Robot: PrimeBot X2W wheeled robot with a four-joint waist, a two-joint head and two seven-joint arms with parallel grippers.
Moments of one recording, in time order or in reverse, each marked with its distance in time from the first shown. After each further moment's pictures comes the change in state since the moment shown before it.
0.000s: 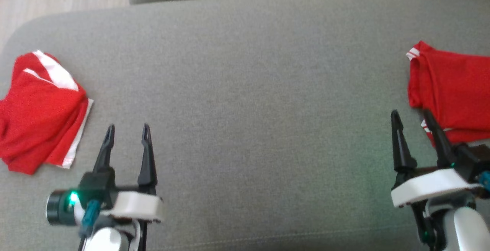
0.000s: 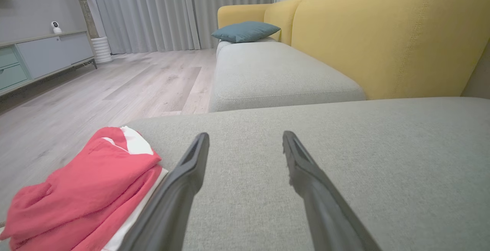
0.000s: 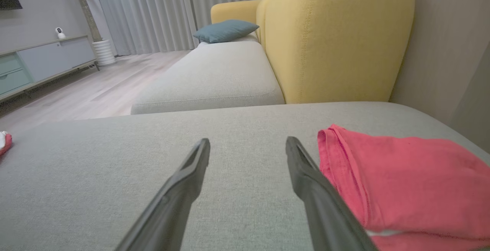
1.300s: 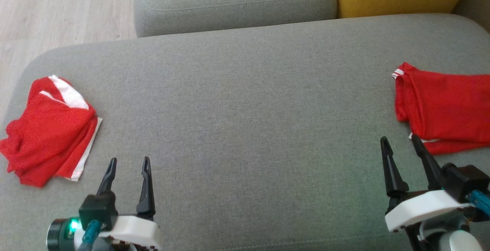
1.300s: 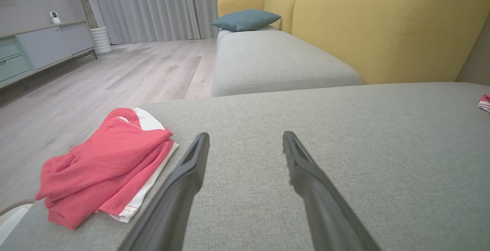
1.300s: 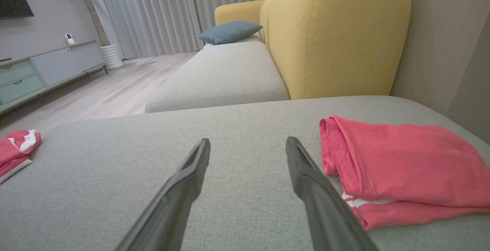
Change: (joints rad) left arm 0.125 0.032 -0.010 0.002 -0.033 0.006 0.044; right arm 0.122 0.024 0.019 -0.056 0.015 0.000 0.070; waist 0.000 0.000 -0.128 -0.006
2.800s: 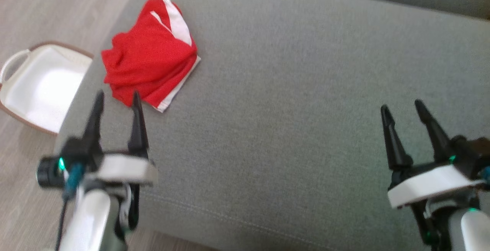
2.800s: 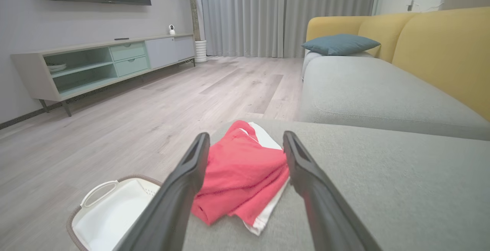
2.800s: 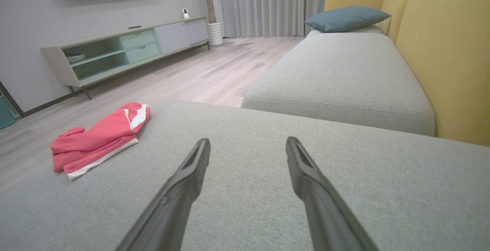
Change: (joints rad) left arm -0.249 -0.051 0.064 0.063 0.004 -0.072 -0.037; right arm -0.059 -0.017 0.026 -0.168 -0.010 0.000 0.096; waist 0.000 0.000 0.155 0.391
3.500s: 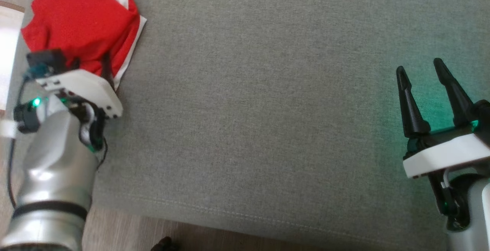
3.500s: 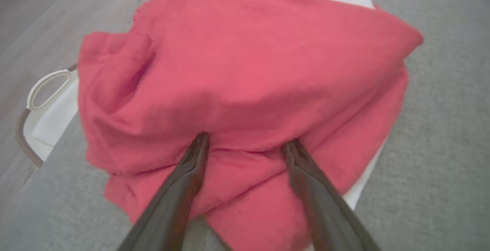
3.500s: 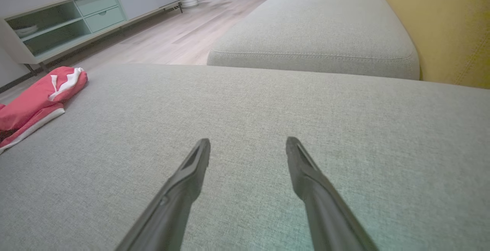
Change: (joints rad) left arm -0.582 0.011 0.076 0.826 -0.141 -0.172 0.185; right arm -0.135 -0.088 -0.001 -0.035 0.020 0.000 0.034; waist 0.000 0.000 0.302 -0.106
